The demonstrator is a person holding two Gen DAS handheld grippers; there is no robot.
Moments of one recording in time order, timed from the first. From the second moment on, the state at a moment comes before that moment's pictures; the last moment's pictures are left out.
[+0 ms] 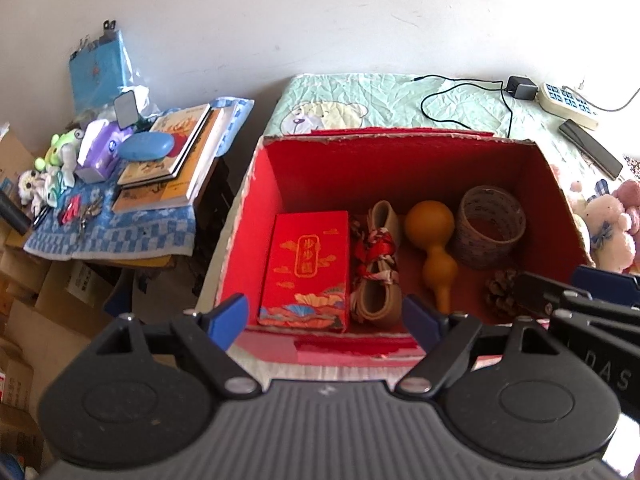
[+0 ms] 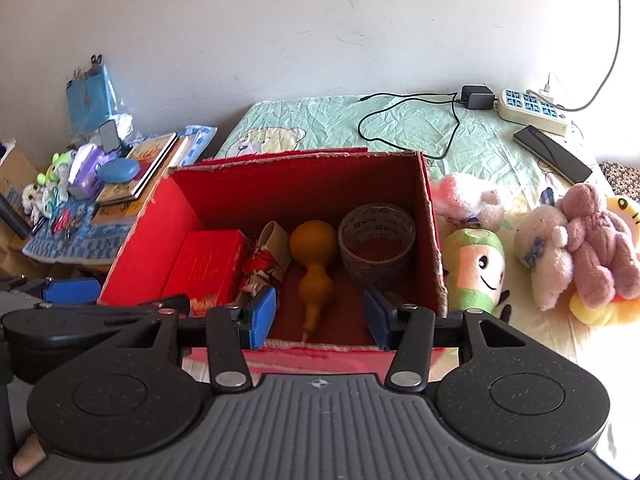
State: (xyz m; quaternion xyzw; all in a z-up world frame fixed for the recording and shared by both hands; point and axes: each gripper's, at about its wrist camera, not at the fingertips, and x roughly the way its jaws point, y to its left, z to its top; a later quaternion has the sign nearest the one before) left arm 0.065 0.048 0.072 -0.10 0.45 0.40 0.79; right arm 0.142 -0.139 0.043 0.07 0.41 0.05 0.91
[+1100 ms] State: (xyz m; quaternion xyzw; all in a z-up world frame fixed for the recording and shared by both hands) left arm 0.047 0.018 0.041 -0.13 0.51 0.44 0.73; right arm 0.107 -0.150 0.010 0.08 0.49 0.10 0.86
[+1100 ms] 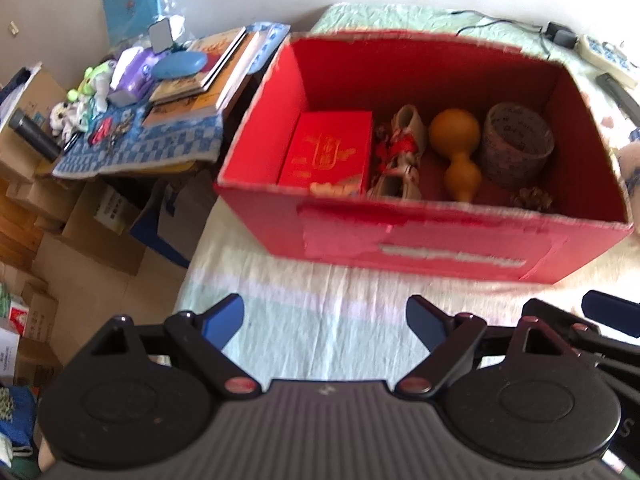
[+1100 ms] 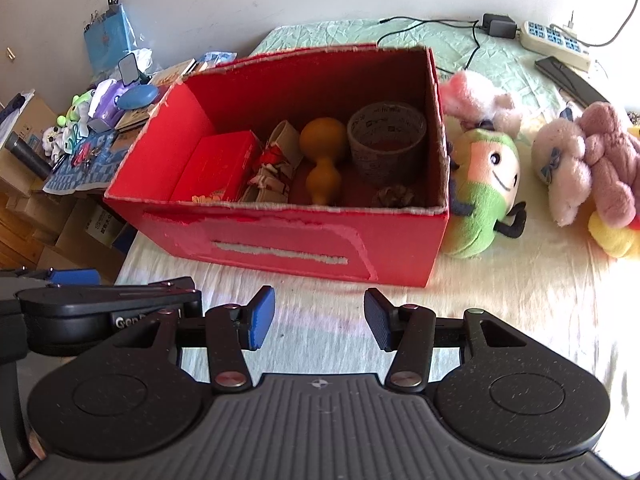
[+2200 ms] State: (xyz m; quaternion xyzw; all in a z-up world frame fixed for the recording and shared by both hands) left arm 0.080 0.103 0.058 -0.10 0.47 0.39 0.79; right arm 0.173 -0.123 0.021 0.09 0.42 0.01 0.90
